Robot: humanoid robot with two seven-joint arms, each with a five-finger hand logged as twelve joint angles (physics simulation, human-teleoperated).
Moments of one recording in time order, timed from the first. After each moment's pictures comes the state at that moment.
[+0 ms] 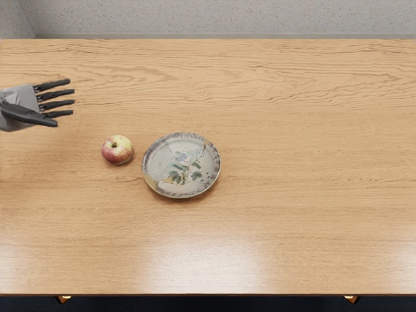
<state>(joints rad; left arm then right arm) -0.76 0.81 -0.71 -0.89 0.02 -0.61 0.33 -0.06 0.00 0.15 0.25 -0.07 -0.31 -0.01</state>
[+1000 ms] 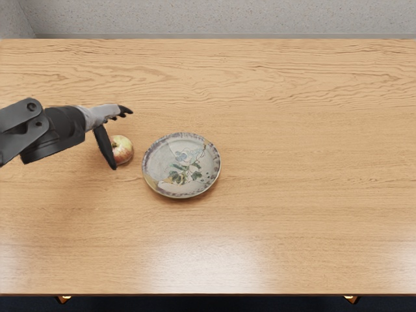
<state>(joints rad) -0.99 0.52 -0.41 -1.24 1.11 -0.17 0.61 -0.06 0.00 0.15 0.25 -0.07 -0.31 -0.01</state>
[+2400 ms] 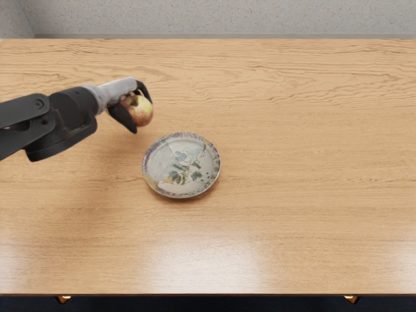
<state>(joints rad) -1.17 0.59 -0.23 -1.45 1.08 0.02 0.61 -0.06 0.00 0.15 0.25 -0.07 -0.31 -0.01</state>
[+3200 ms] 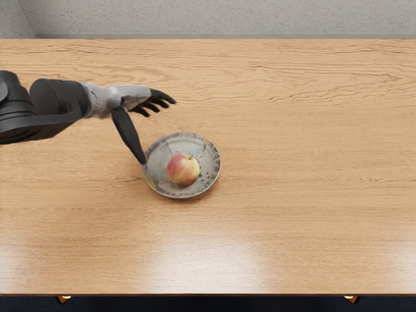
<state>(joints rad) -1.11 0.69 -0.47 -1.55 0.71 -0.25 0.61 -0.06 0.00 0.15 0.25 -0.07 -0.31 -0.01</state>
